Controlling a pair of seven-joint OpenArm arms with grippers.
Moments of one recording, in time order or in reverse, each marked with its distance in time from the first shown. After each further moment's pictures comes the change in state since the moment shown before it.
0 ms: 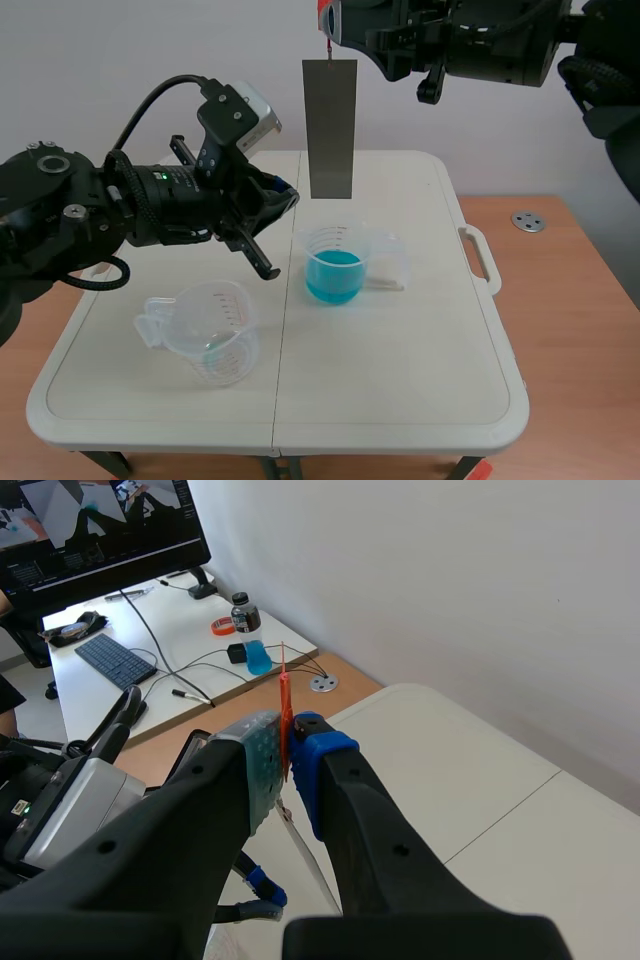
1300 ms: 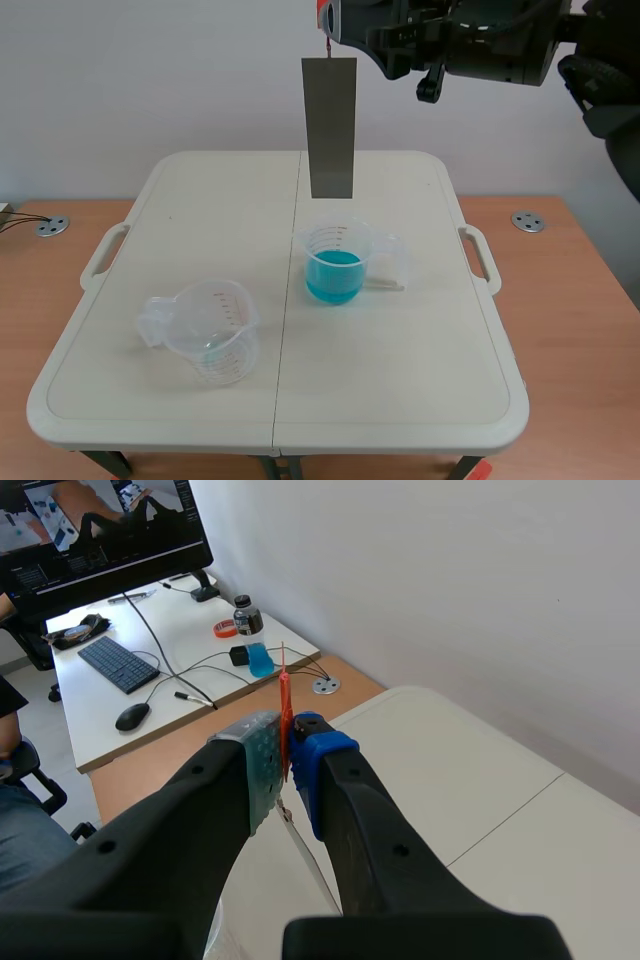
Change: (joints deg) left arm 72.0 -26.2 -46.3 11.8 -14.0 30.0 -0.4; right arm 0.0 0.0 0.0 0.0 0.4 0.0 0.0
